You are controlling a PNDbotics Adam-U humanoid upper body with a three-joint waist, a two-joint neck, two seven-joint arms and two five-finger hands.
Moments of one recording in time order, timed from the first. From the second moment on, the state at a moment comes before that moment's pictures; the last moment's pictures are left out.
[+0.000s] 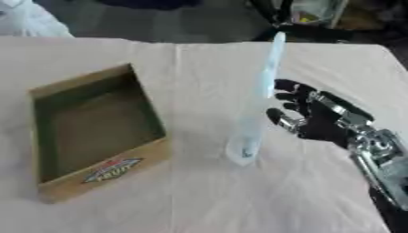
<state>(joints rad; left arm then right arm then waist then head) -0.21 0.42 0.39 -1.88 0.19 0.04 -0.38 -0.42 -0.50 0.19 -1.61 -0.14 0.13 0.37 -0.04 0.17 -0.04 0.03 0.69</state>
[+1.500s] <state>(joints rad) -0.24 0.40 0.39 -1.88 0.20 0.05 -0.39 -0.44 -0.48 0.20 -1.70 -0.22 0.20 0.47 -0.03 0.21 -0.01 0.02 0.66</state>
